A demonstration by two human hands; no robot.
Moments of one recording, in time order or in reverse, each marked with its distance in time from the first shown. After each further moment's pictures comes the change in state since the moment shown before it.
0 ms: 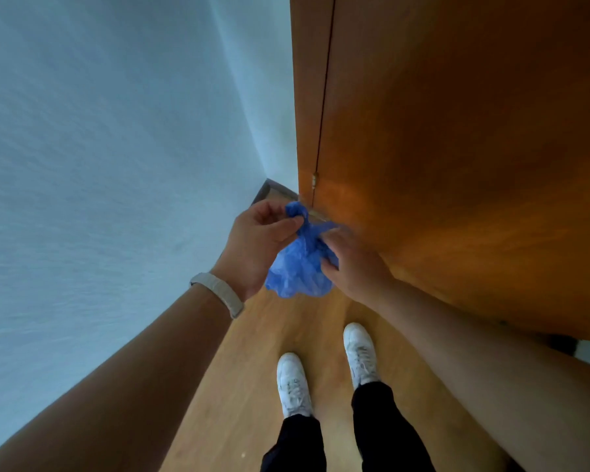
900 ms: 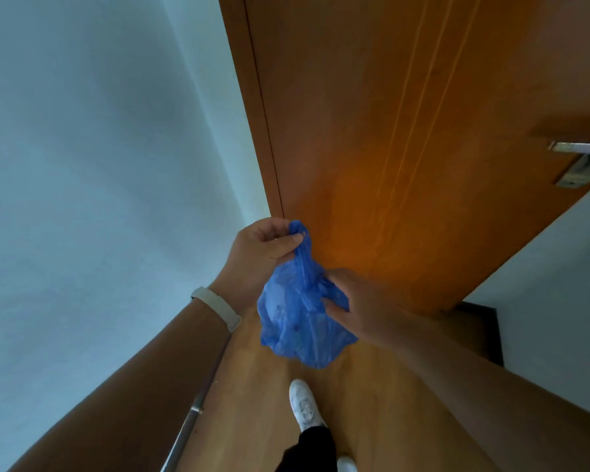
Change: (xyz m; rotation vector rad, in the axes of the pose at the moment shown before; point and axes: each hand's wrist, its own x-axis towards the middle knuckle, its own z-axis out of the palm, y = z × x) left_hand -0.394 0.154 0.014 0.161 -0.247 0.352; right_hand -0.326 -0.262 -0.183 0.020 0.292 -0.015
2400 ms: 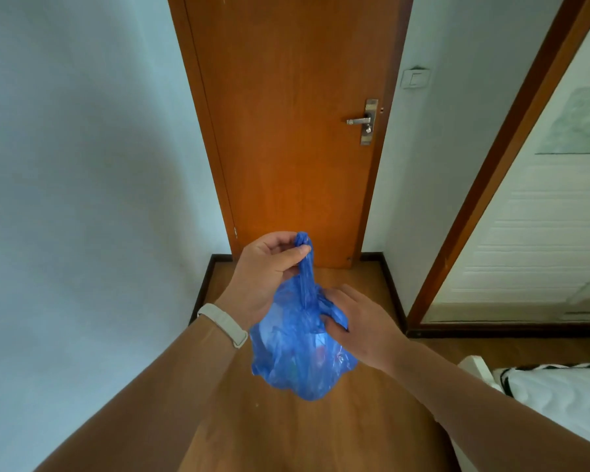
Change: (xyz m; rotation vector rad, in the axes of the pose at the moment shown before) left_hand -0.599 -0.028 -0.024 -0.159 -0.354 0.128; right_hand -0.546 -0.361 0.061 -0.208 0.257 0.209
